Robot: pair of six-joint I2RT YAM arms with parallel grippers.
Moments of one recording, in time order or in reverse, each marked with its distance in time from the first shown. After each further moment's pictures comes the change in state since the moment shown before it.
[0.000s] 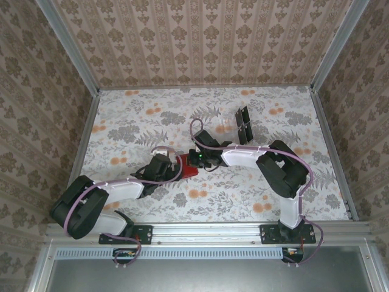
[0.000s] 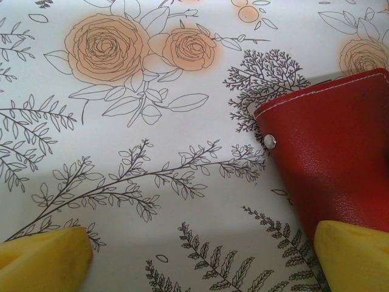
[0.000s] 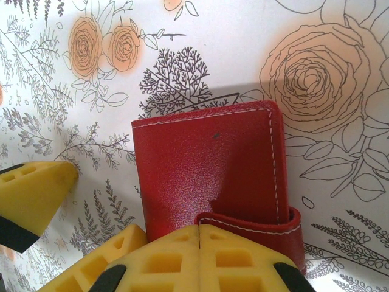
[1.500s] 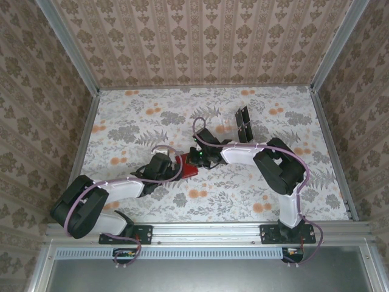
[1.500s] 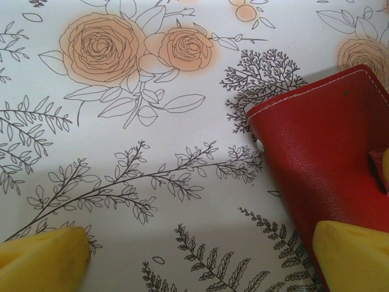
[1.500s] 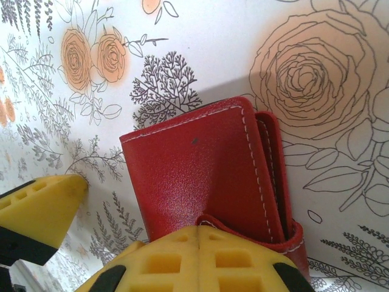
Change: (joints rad) left arm 0.002 -0.003 0.018 -0.024 0.018 -0.003; right arm -0.035 0.056 0.024 -0.006 -0.080 0.098
